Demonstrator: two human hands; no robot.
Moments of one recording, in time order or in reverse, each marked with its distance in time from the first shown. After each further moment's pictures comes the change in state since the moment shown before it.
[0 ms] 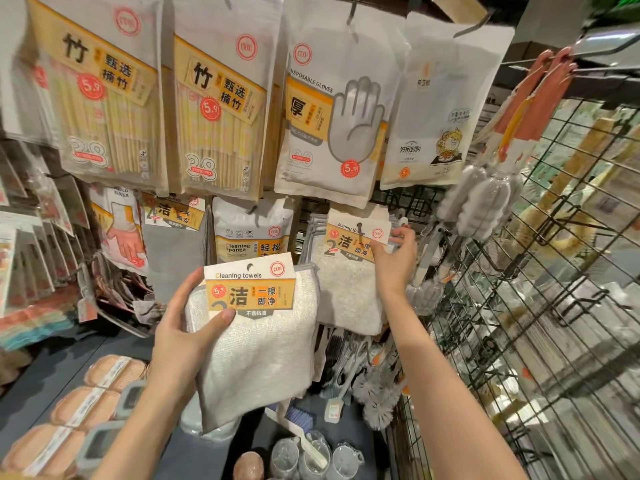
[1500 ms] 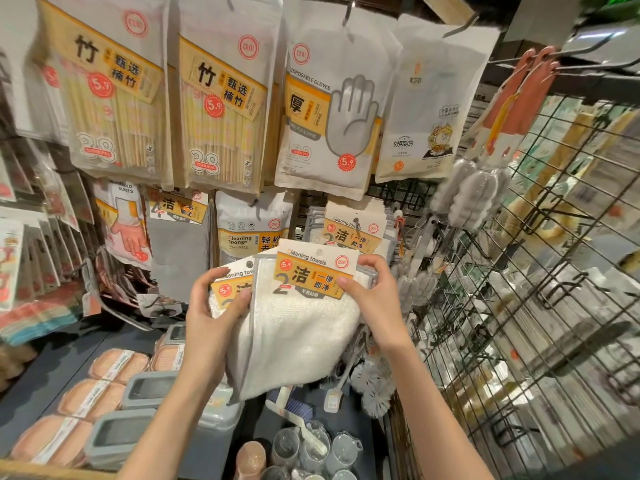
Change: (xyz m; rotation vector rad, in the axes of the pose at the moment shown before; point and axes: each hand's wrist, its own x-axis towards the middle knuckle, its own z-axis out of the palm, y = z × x) left_hand -0.007 -0.007 0.021 -0.066 -0.005 0.002; right_hand -0.101 -0.035 -0.054 0.255 -0.482 0.000
